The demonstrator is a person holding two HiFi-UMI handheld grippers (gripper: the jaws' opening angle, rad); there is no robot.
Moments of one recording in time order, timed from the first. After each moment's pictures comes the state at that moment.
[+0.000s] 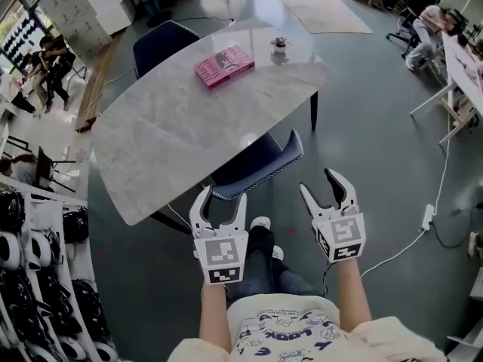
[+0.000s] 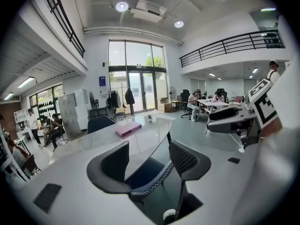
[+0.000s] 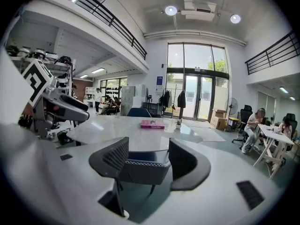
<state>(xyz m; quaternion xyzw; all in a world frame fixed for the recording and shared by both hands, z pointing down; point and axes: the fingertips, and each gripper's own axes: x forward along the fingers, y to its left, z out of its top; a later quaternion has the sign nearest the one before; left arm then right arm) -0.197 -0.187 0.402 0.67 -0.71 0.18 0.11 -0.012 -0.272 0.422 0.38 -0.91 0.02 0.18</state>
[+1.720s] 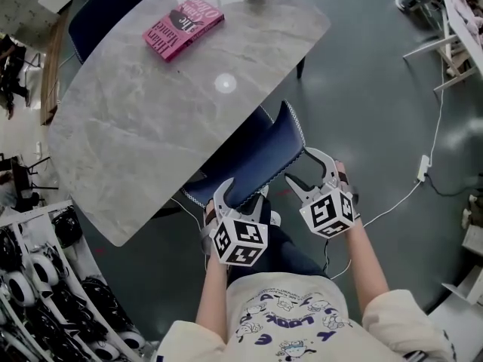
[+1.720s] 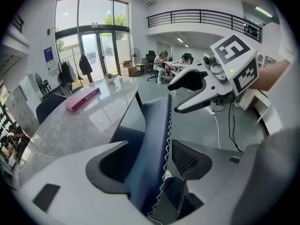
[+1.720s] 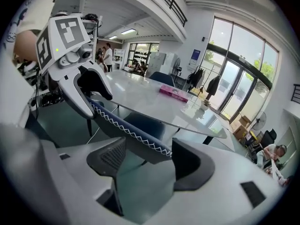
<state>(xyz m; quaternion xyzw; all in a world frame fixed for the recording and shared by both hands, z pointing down) -0.155 -0.279 0.588 0.75 -0.48 0.39 0.23 -0.060 -0.349 0.577 0.22 -0.88 -0.05 0.41</state>
